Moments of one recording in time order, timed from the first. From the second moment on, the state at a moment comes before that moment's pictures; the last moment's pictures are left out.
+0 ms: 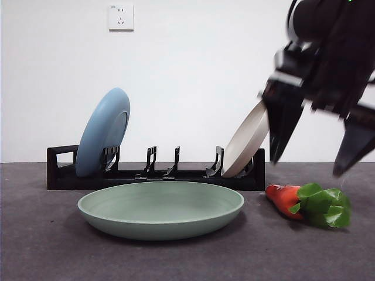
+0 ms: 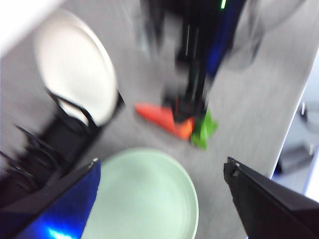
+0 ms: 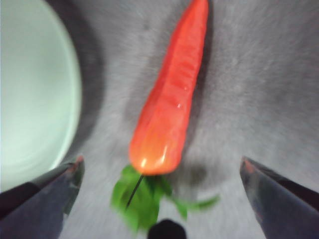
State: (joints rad) left arm -1.01 1.15 1.28 -0.70 -0.15 0.11; right arm 0.38 1.58 1.07 -0.74 -0.14 0.11
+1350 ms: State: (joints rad) left arm -1.01 1.02 1.32 -0.83 -0.15 0.08; right arm 0.63 1.46 1.08 -0.54 -0.10 0.24
